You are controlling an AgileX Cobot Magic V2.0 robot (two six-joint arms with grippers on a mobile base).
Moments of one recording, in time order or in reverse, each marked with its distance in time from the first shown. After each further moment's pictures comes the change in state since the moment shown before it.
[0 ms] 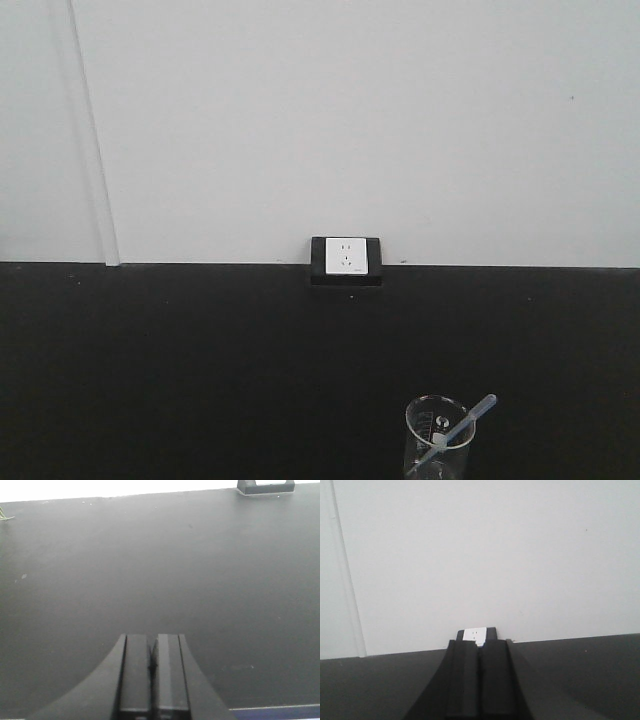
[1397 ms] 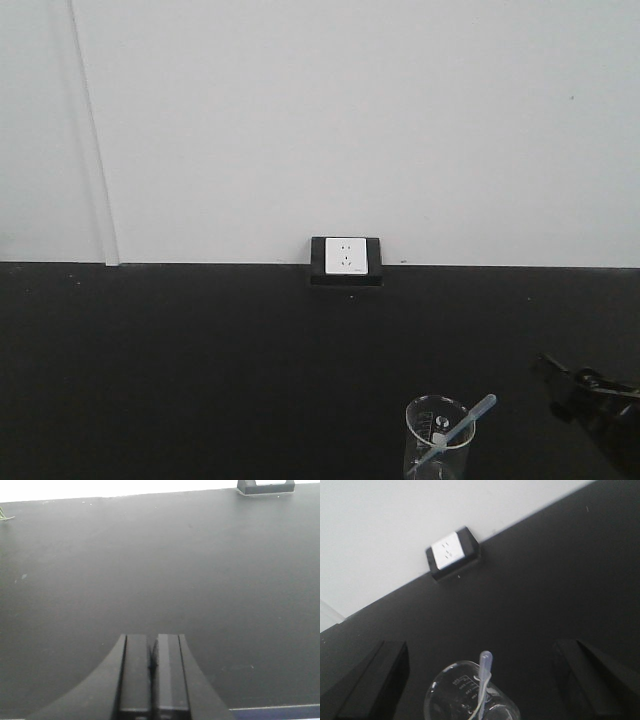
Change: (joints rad) left arm 0.000 0.000 0.000 0.000 0.000 0.000; right arm 0.000 1.208 -0.507 0.142 -0.168 0.310
